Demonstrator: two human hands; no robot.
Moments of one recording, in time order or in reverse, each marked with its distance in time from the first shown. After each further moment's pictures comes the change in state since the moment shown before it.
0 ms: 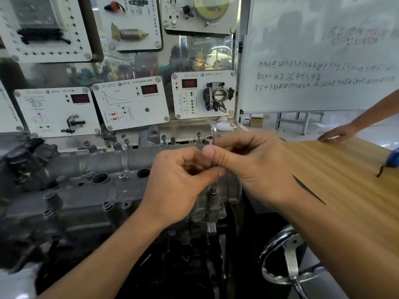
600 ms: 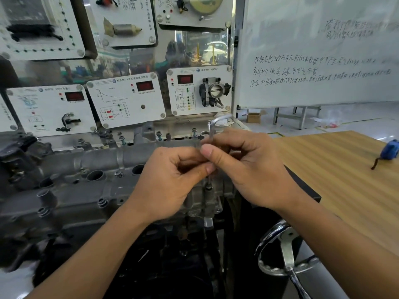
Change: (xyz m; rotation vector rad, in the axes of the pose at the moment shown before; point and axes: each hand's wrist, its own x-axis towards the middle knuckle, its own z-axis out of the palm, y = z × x) left_hand 0.001 -0.004 -0.009 -0.038 -0.190 0.014; right_hand -0.009 0.005 -0.004 -0.350 -0.044 -0.138
